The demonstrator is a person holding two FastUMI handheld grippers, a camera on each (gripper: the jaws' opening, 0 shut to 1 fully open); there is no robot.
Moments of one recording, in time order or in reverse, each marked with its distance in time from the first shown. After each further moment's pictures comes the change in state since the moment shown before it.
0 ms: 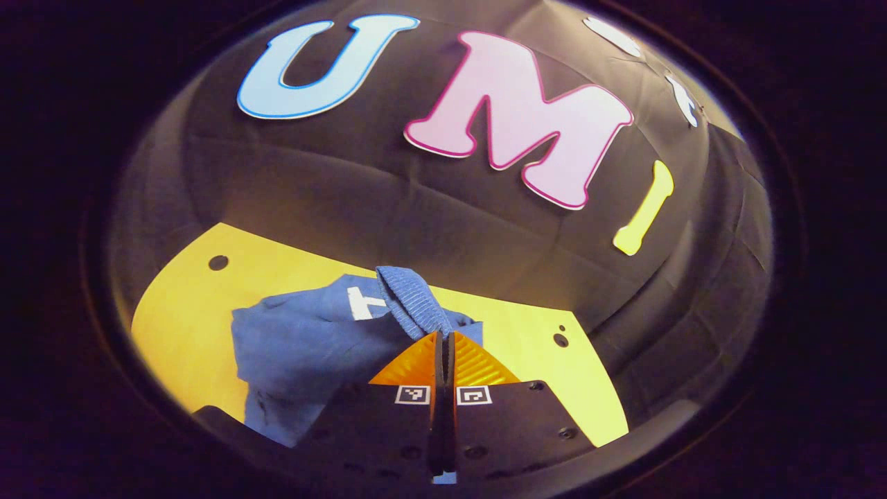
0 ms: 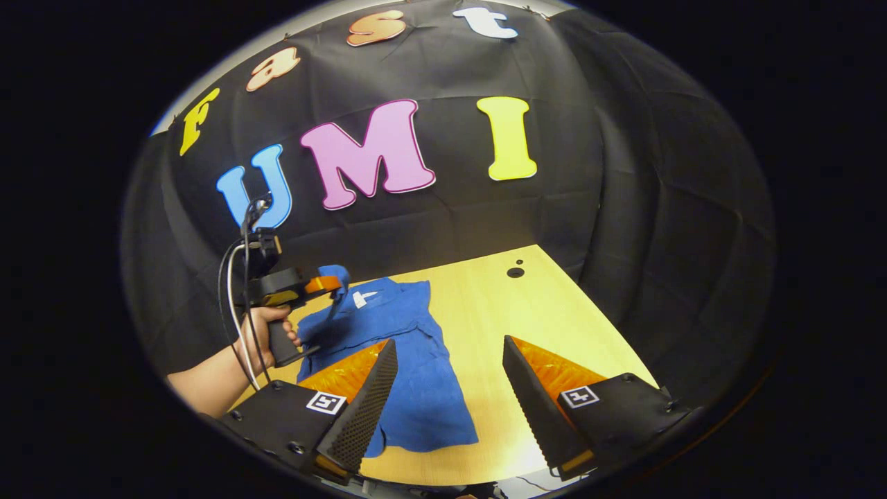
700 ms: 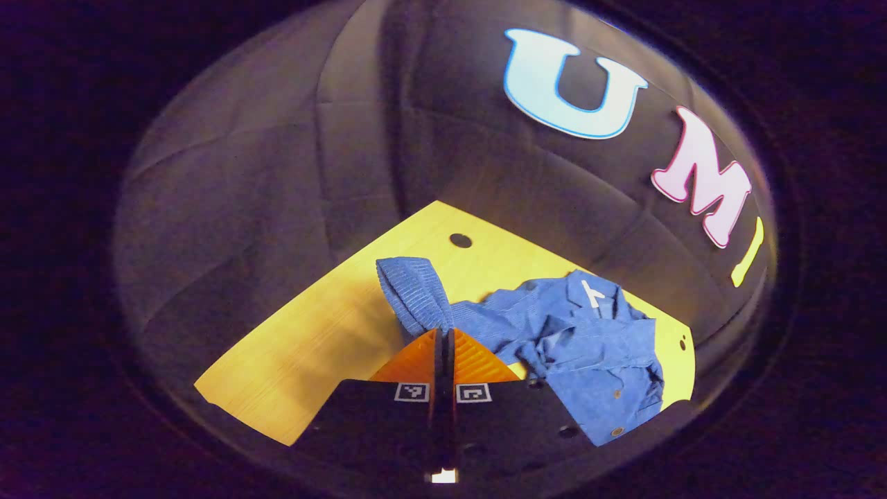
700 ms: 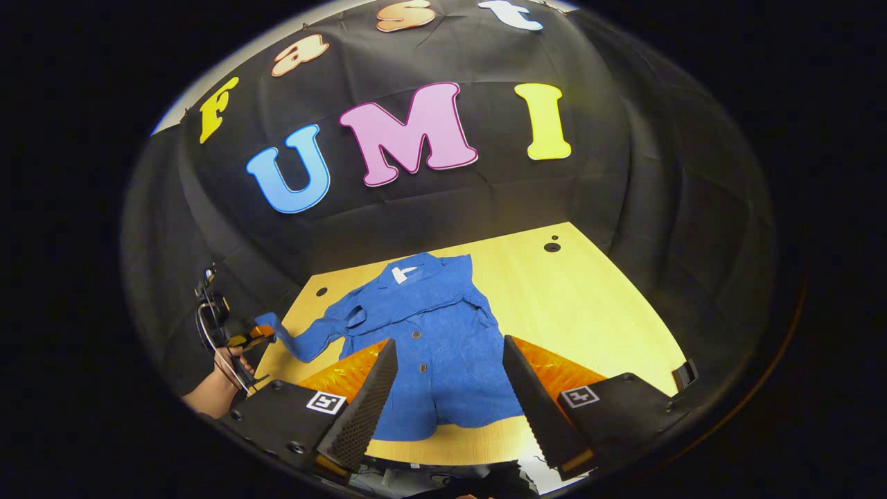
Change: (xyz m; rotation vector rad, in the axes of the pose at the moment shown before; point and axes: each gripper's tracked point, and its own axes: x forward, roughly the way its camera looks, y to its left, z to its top) left arm -0.217 0.335 -0.036 -0.162 -0.027 0.458; right arm -0.035 0.089 -0.030 -0.017 0.079 0.088
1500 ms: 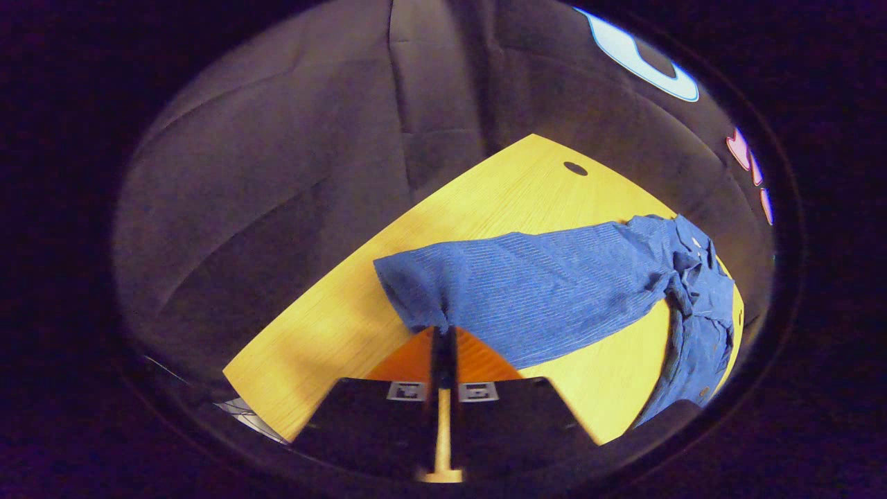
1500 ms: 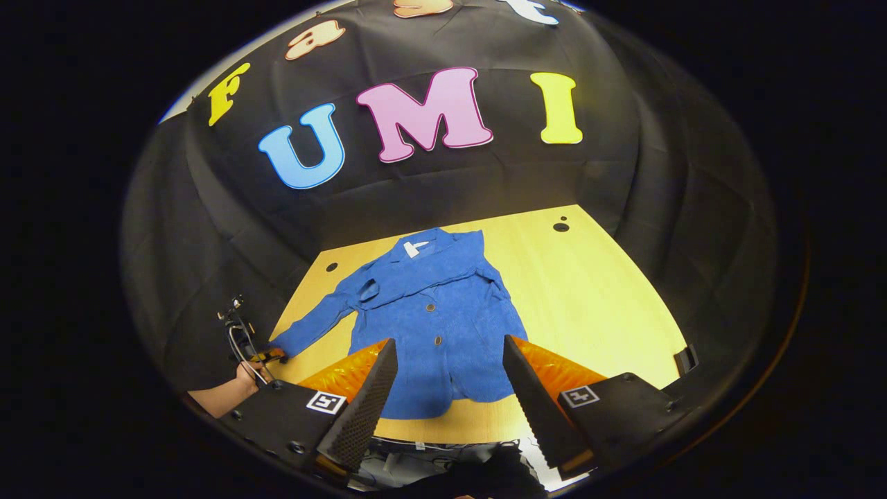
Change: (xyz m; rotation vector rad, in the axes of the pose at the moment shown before) left arm 0.018 0.208 -0.126 -0.089 0.239 0.295; right arm -0.027 0.033 -0.029 -0.036 0.087 0.002
